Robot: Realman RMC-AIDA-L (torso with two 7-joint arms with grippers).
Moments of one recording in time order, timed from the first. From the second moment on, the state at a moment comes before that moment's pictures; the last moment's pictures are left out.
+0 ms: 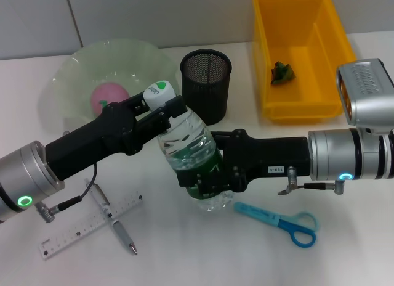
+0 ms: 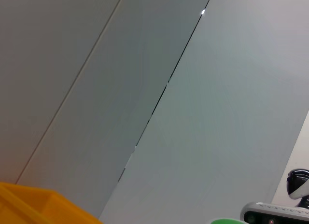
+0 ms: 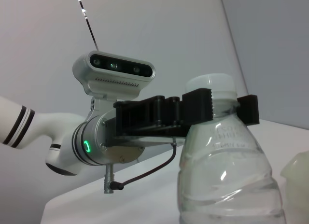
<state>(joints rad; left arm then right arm) -0.58 -2.08 0.93 0.21 1.37 1.64 -1.21 0.65 2.08 -0.90 -0.36 -1.78 -1.52 1.22</state>
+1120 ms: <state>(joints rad) -0.58 -2.08 0.92 0.22 1.35 1.65 -1.22 0.65 2.08 -0.97 -0.37 -1.80 -1.45 1.23</state>
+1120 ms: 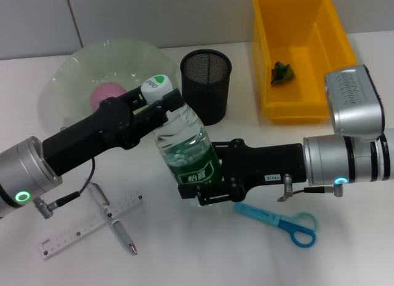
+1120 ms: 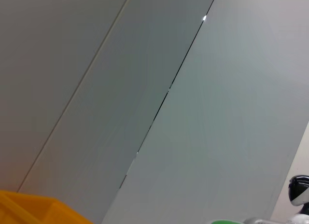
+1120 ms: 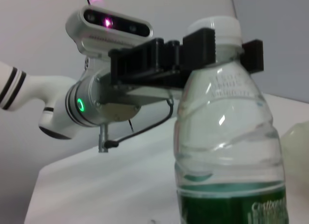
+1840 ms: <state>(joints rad) -0.58 -2.07 0.92 0.22 1.32 1.65 -1.22 0.65 2.08 -1.02 -0.37 -1.80 -1.37 1.23</state>
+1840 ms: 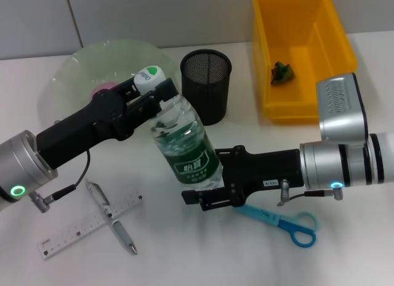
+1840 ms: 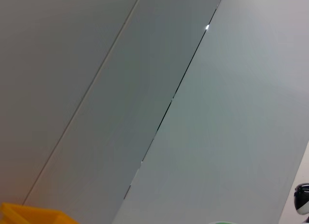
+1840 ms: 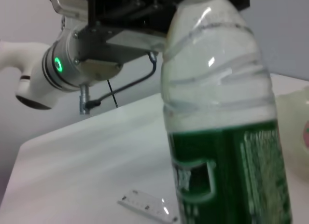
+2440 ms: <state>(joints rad) -0.56 -2.07 0.90 0.25 1.32 1.64 -1.19 0.62 2.08 -1.04 -0.37 -1.80 -1.34 1.20</state>
